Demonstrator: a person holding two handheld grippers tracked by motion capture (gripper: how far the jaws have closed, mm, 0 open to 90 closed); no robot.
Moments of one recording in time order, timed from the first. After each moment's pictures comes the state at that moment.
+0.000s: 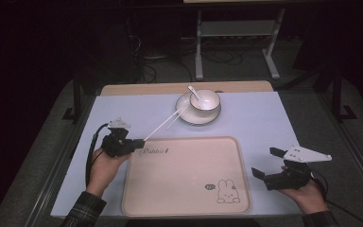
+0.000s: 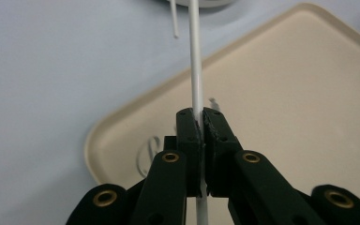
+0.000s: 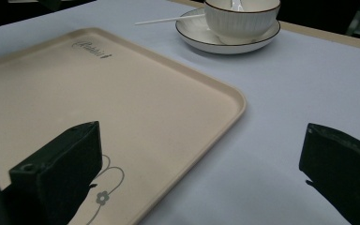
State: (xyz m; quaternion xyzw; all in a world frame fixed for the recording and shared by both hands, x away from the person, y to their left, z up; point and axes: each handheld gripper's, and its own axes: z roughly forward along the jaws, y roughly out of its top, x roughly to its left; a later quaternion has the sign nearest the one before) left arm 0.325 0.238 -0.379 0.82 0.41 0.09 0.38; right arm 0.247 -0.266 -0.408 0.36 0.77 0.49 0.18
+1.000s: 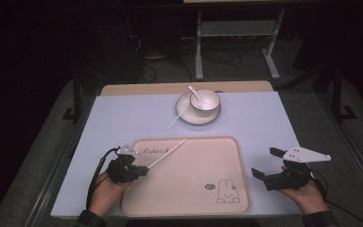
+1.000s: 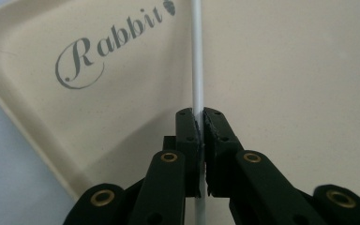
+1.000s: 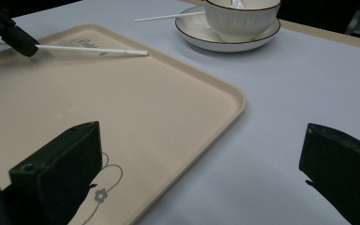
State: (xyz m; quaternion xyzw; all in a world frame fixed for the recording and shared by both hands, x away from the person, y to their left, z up) left arm 0.287 0.224 -0.424 0.86 0.40 0.05 0.31; right arm 0.247 -0.265 -0.408 0.36 0.77 0.48 0.18
